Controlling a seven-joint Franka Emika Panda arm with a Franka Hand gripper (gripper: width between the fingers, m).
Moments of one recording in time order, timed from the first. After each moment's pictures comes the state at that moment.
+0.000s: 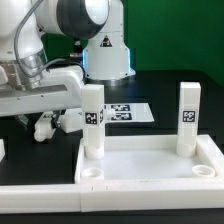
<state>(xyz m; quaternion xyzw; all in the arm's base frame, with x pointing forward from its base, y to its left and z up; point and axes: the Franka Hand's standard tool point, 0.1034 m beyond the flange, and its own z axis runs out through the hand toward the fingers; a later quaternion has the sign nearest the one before) 0.423 -0.153 0.010 -0.99 0.03 0.09 0.06</state>
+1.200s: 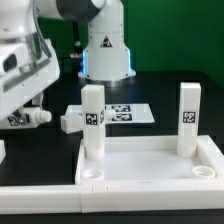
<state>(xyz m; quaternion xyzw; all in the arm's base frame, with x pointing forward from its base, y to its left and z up) 0.442 -0.171 0.042 -0.89 -0.45 0.05 0.05</state>
